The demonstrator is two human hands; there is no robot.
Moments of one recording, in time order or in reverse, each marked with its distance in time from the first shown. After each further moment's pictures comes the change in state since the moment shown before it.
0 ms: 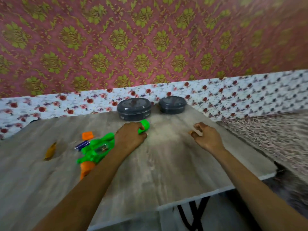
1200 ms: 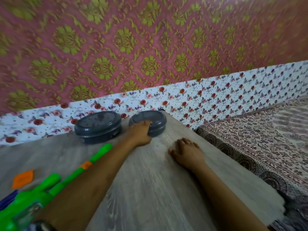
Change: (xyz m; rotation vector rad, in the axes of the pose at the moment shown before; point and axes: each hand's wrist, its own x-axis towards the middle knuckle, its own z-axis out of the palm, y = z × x) left_hand 0.176 0.086 0.110 0.058 -0.299 0.304; right_hand 0.085 0.062 0.042 -0.295 -0.222 0.039
